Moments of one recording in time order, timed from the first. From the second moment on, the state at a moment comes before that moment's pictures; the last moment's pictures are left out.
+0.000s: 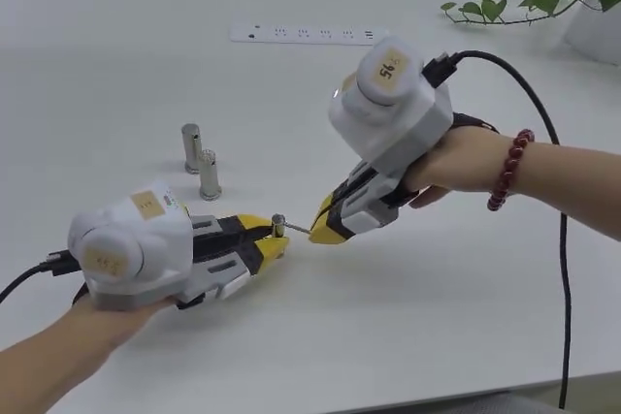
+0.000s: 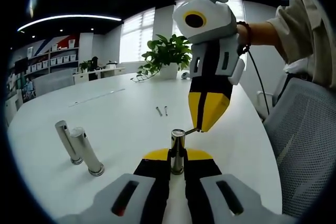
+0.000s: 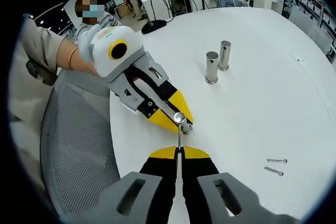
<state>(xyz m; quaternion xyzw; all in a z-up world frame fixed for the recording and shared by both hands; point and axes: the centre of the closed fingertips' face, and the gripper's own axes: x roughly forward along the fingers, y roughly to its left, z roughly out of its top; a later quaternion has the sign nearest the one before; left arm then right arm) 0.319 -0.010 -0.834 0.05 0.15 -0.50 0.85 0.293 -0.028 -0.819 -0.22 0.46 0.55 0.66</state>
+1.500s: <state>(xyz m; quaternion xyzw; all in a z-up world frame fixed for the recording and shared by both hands) 0.316 -0.014 -0.834 0.05 0.15 -0.50 0.85 0.300 -0.009 -0.814 -0.19 0.44 0.55 0.68</state>
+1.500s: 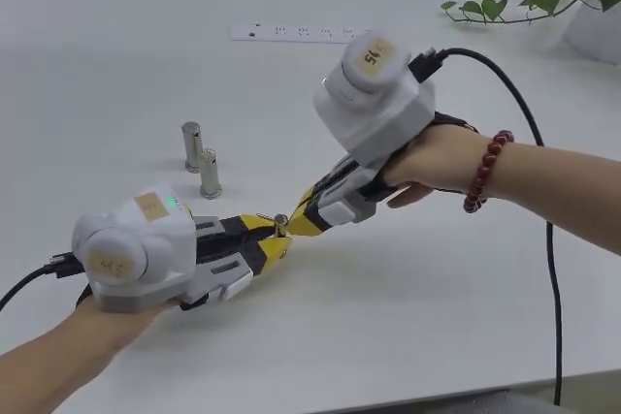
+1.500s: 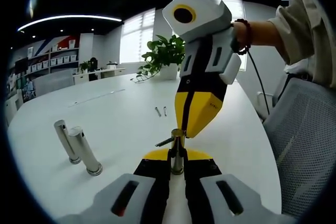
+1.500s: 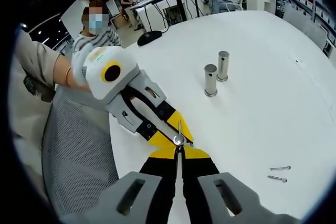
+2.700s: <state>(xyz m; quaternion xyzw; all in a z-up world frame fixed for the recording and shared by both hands) 0.317 -0.012 -0.839 0.05 0.15 -0.49 0.86 0.305 0.000 -0.816 -0.23 0.39 0.57 0.68</state>
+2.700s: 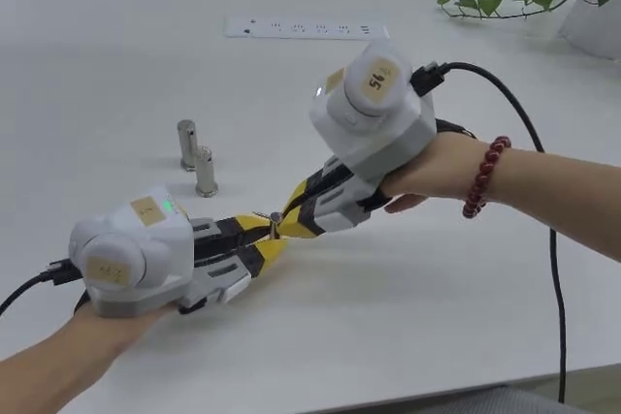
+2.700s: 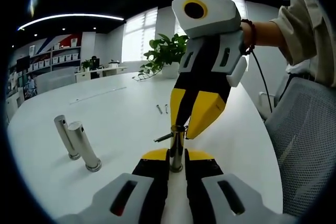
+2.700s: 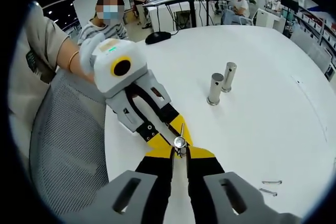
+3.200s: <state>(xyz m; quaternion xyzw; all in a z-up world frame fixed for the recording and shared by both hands) 0.316 -0.008 -0.834 0.04 0.15 -0.50 0.85 0.303 0.000 -0.806 -0.22 0.37 0.58 0.69</state>
